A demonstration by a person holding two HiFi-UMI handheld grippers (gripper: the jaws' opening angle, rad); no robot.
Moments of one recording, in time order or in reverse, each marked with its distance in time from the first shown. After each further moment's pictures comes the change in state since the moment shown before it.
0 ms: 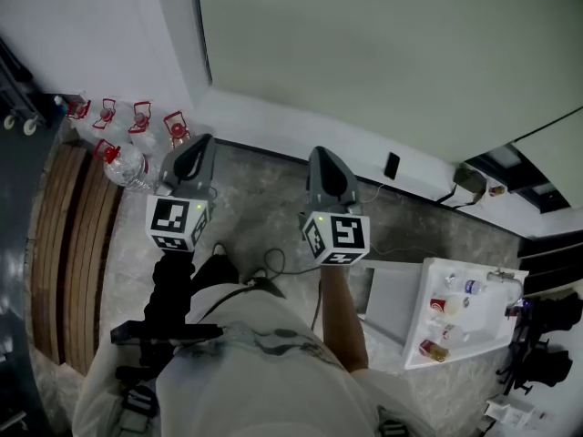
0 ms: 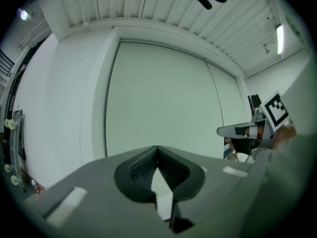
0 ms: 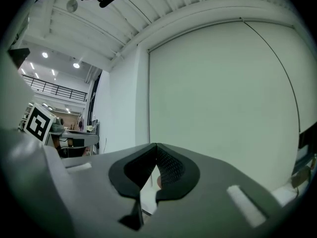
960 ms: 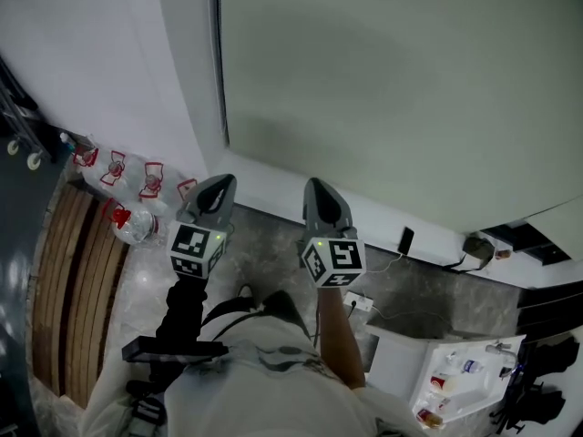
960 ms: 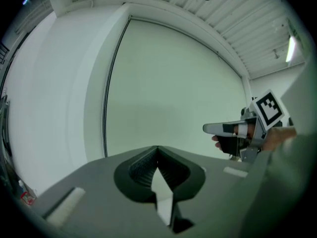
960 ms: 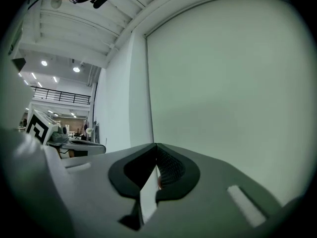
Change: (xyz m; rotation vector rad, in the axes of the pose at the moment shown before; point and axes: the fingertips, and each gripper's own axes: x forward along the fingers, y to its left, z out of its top) left arm 0.152 0.126 -0.033 -0.057 0.090 -0.046; right arm 0.229 0.008 -0.003 0.055 0.030 0.103
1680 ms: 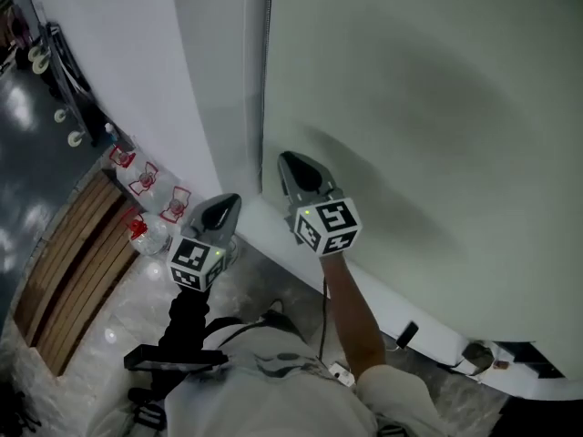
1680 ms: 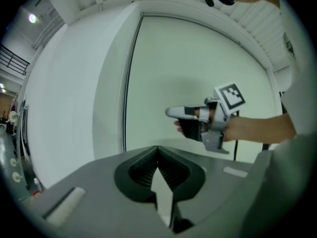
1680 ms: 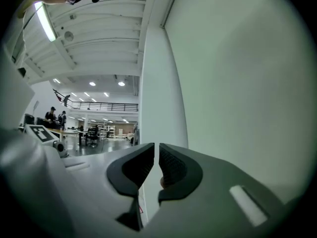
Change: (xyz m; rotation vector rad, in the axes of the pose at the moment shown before) left arm 0.088 0.106 0.017 -0.044 -0.021 0.248; right arm 0.253 0.045 0.060 -0.072 -0.022 0.627
